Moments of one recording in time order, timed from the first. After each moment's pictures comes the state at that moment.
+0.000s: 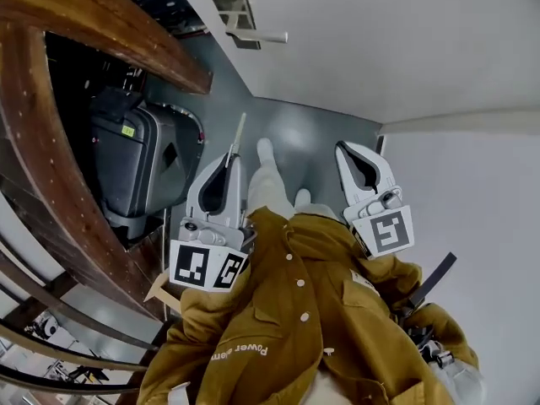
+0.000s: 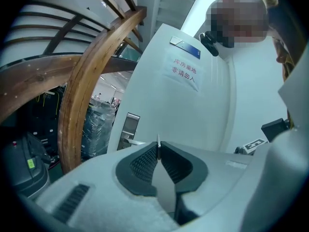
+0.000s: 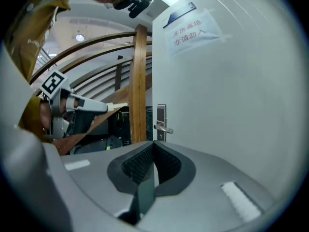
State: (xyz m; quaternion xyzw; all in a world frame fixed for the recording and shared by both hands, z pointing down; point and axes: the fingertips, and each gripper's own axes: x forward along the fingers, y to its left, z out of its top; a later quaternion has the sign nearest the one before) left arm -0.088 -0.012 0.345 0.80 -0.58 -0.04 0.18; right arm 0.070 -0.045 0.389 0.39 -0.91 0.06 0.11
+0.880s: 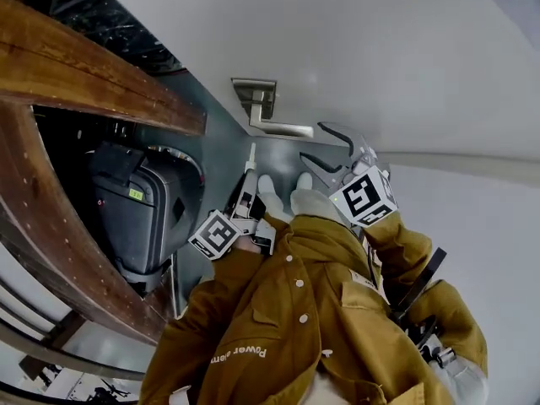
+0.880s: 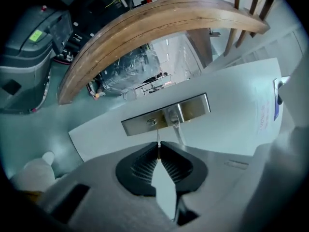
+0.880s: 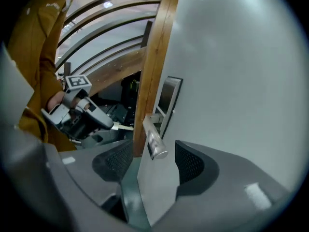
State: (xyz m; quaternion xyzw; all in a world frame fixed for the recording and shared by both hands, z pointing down) left arm -0.154 -0.177 0.505 0.62 -0.50 -0.23 0.56; right arm -0.036 -0.241 0.438 0.25 -0.91 -0.05 0.32
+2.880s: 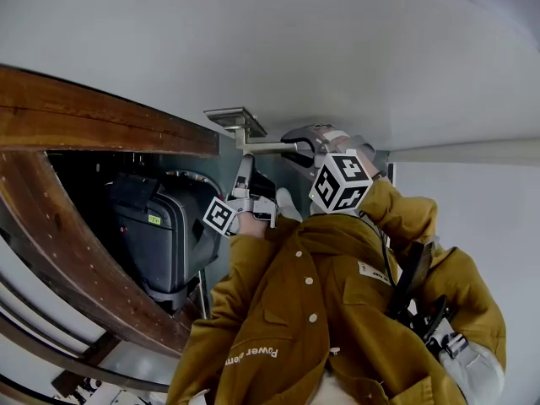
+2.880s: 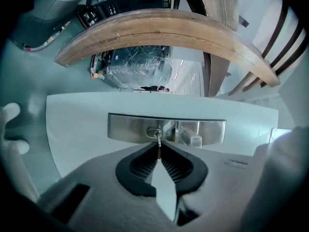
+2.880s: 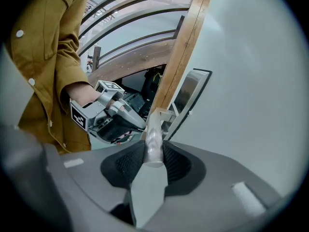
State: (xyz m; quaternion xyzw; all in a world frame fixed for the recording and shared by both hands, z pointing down) left arm -0.140 -0.261 0.533 0.54 -0.40 -0.44 0.60; right arm -0.058 -0.256 0.461 0.11 -0.91 -0.14 0.37
